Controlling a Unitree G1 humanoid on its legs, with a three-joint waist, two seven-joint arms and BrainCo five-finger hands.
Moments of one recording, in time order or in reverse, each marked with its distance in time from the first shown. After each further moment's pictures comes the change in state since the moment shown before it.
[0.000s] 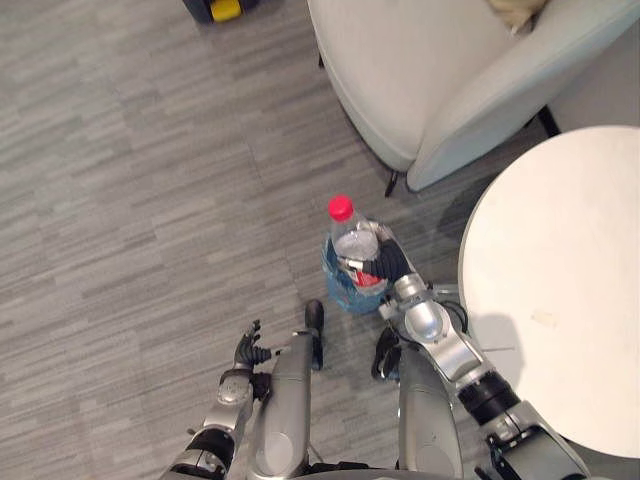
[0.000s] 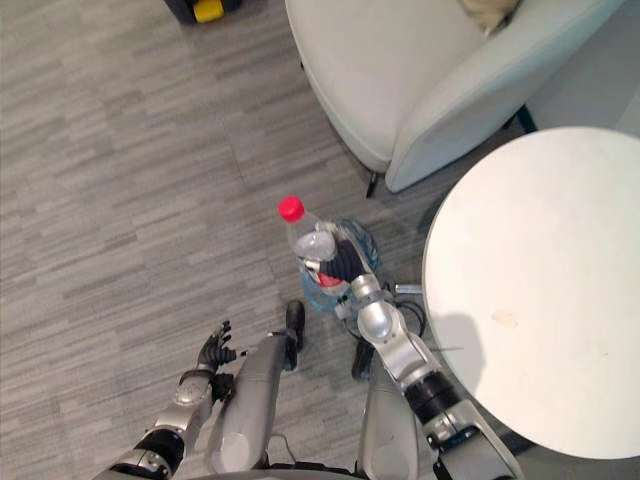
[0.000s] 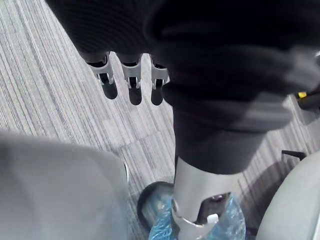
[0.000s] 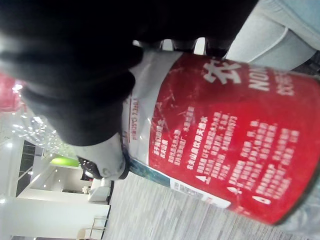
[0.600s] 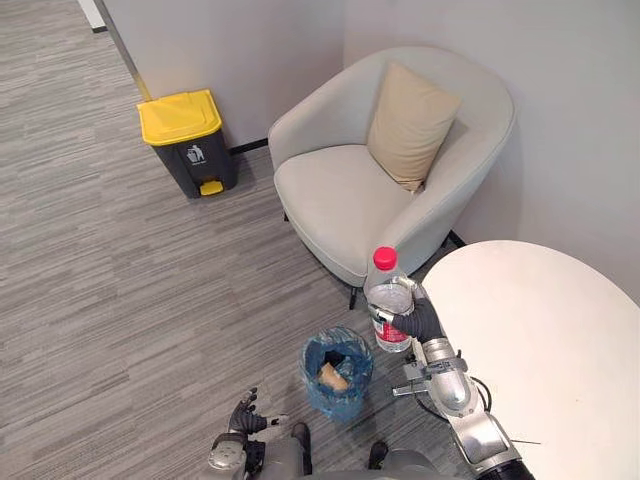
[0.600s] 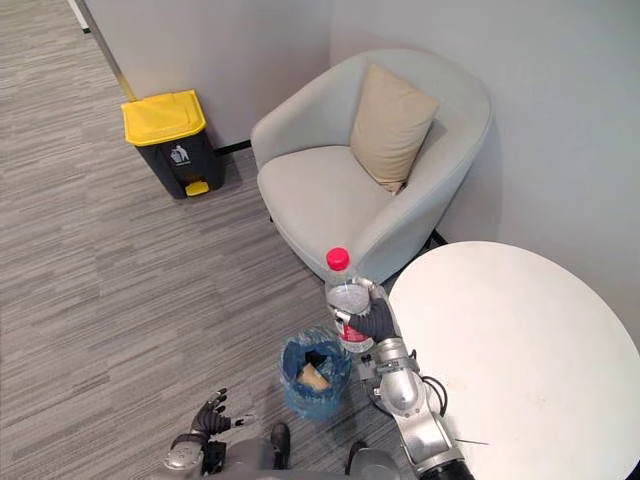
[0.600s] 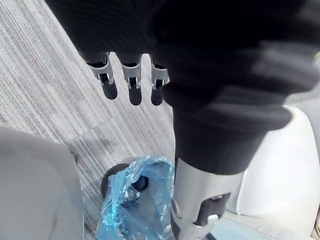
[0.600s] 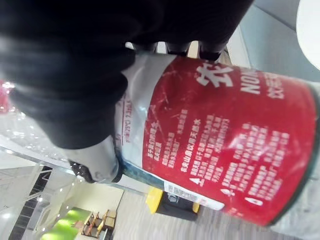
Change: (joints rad) left arm 0.258 0.010 -0.045 0.138 0.085 0.002 -0.050; right arm 0.523 0.064 -0.139 -0.138 -0.045 -0.031 0.049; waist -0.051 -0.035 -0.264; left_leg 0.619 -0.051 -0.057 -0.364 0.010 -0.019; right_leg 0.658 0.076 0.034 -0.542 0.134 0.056
